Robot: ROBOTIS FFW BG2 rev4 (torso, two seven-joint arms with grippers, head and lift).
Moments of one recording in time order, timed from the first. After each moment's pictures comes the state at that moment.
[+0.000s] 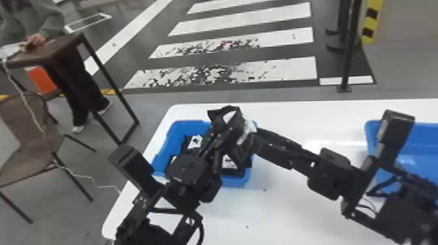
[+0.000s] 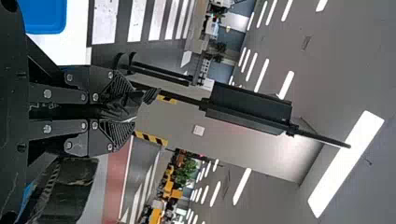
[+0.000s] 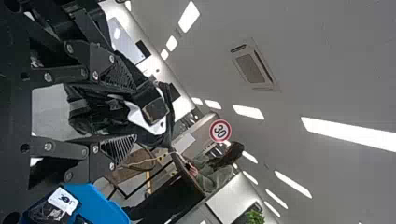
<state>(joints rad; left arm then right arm) 0.60 0.08 0.06 -2.43 0.39 0.22 -0.25 -0.09 -0.33 0.55 -1.79 -1.02 0.30 0.61</state>
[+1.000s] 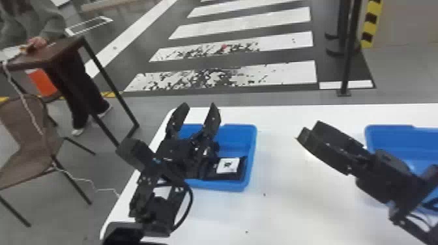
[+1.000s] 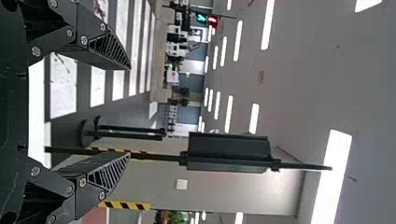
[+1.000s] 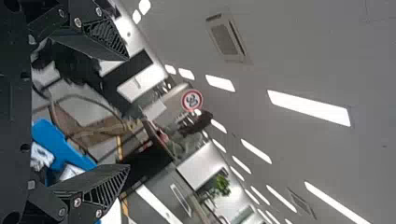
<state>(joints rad) 0.33 0.09 0.15 -2.00 0.26 -0.09 -0.23 0.07 -0.31 0.31 -1.88 -0.95 0.29 0.60</state>
